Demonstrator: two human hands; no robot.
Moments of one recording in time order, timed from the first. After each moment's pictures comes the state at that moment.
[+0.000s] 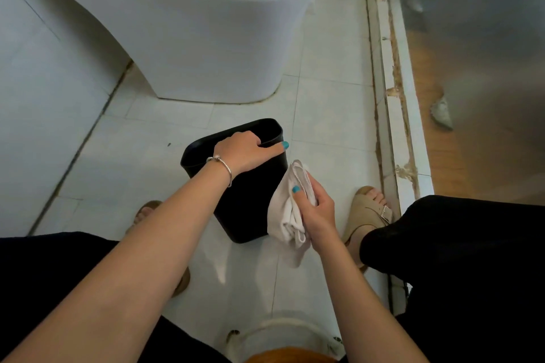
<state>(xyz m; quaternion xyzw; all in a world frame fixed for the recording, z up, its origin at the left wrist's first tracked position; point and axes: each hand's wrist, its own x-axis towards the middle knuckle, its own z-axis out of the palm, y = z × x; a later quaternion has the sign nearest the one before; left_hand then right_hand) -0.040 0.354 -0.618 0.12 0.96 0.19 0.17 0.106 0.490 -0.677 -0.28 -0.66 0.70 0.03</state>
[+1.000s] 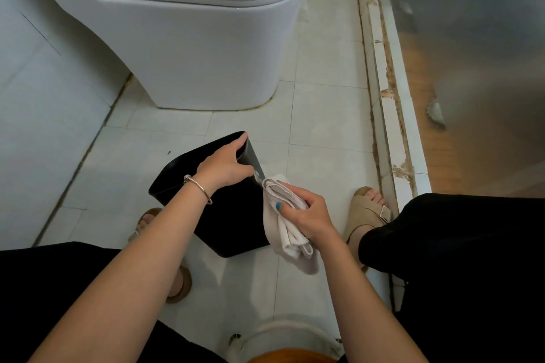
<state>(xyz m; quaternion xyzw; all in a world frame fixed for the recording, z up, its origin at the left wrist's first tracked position) -0.026 0.324 -0.615 0.04 0.93 0.28 0.25 0.112 0.491 -0.654 -0.20 -0.67 0.72 -0.04</state>
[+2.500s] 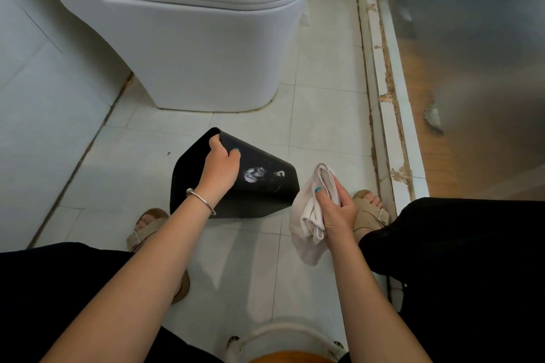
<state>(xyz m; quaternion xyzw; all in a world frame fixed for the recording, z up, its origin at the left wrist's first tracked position) -0.012 0.328 -0.617 -0.08 0.87 0.48 0.11 0.106 0.522 -0.678 -0.40 -0.57 0.70 0.14</state>
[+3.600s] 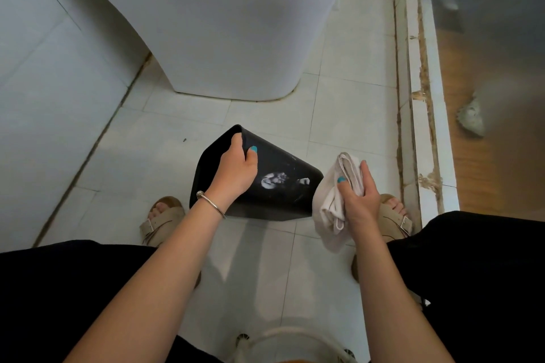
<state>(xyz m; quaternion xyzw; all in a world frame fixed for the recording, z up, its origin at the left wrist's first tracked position) -0.013 0.314 -0.632 -0.04 0.88 0.46 0.12 0.071 0.539 -0.686 -0.36 -0.70 0.61 0.09</state>
